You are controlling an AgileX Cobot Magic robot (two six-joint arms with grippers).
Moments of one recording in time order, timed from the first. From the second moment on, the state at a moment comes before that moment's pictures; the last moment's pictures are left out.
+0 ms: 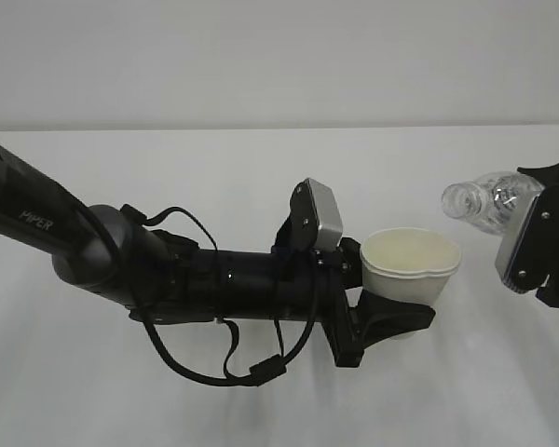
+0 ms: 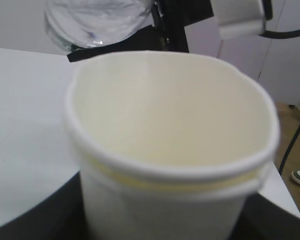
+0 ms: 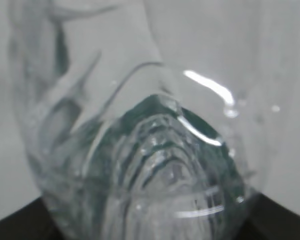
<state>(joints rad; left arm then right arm) -0.70 2.26 -1.13 0.96 -1.09 -0.53 0.06 1.53 -0.41 -0.18 -0.67 -1.24</state>
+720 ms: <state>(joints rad) -0.70 2.26 -1.13 0.96 -1.09 -0.53 0.06 1.53 -0.41 -0.21 -0.70 -1.36</state>
